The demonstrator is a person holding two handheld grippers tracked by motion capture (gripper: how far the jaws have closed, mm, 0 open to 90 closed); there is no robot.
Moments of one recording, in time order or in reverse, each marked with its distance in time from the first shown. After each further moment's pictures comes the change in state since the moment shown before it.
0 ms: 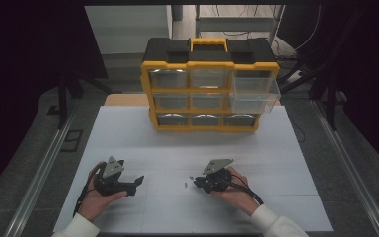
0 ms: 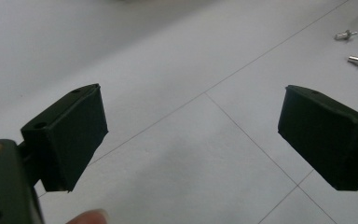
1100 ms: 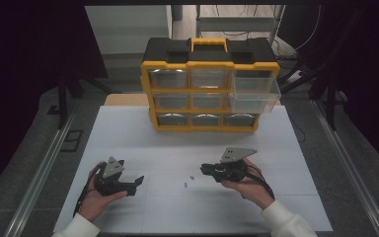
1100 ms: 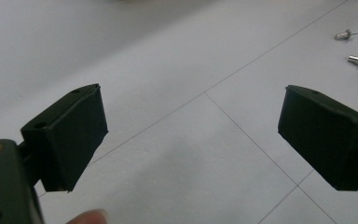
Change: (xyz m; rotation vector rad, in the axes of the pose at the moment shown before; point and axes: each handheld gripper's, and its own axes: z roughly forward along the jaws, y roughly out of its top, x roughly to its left) left arm -0.001 0.000 0.001 -0.001 0.000 -0.001; right arm -0.016 0.019 -0.055 -0.232 0.047 0.023
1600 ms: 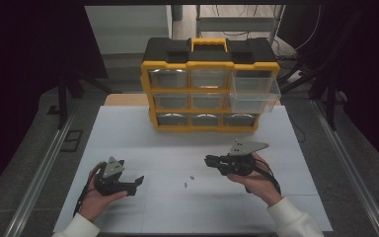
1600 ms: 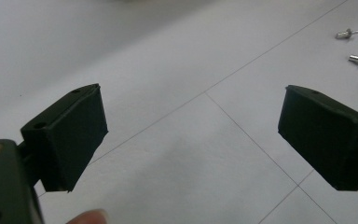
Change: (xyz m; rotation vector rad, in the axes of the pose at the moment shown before) left arm 0.000 0.000 0.001 0.000 0.000 -0.003; right arm -0.003 0.022 -0.026 -0.081 -0.015 -0.009
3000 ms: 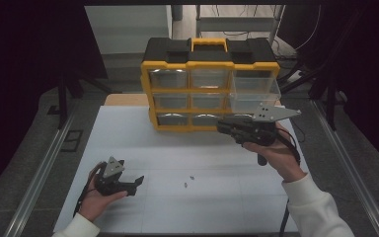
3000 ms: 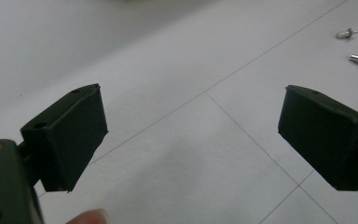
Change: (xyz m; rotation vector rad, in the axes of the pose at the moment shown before) left arm 0.000 0.000 0.000 0.003 0.000 0.004; right arm -0.019 0.089 -0.057 -0.173 -0.037 -0.051
